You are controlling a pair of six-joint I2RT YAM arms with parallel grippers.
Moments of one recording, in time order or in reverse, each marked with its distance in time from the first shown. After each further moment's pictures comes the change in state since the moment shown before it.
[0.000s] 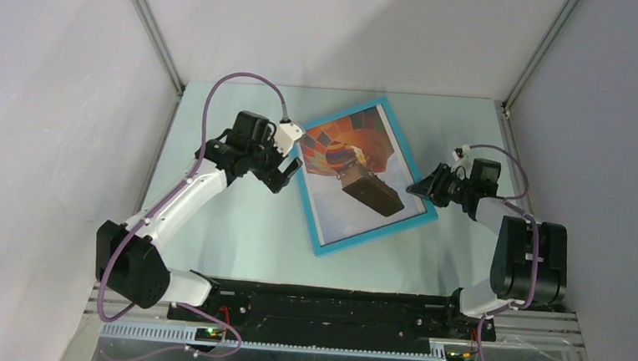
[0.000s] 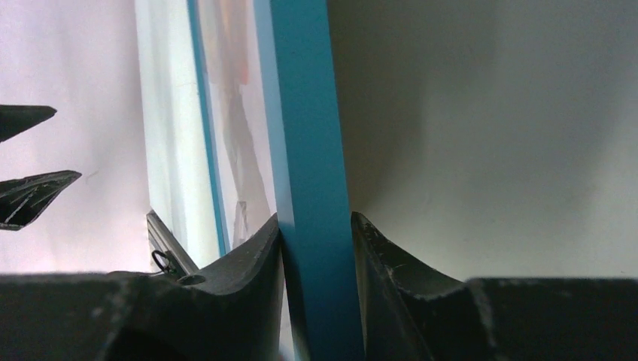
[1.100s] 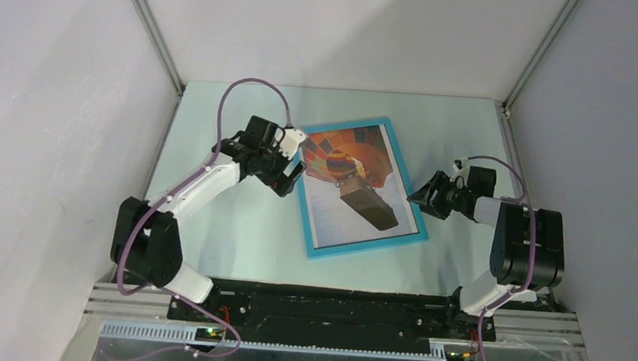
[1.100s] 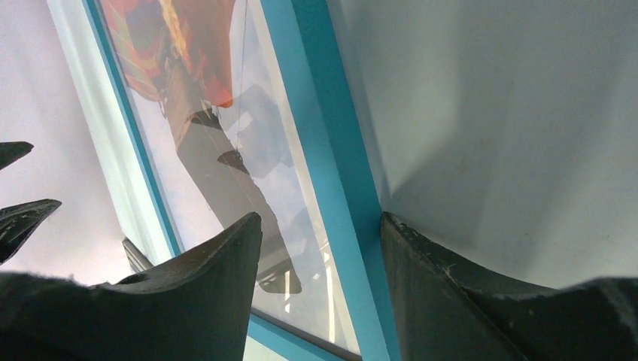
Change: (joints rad) left arm 0.008 0.132 -0.038 0.050 0.005 -0.101; right arm -0.015 0.120 -0.018 -0.041 0.122 -0.013
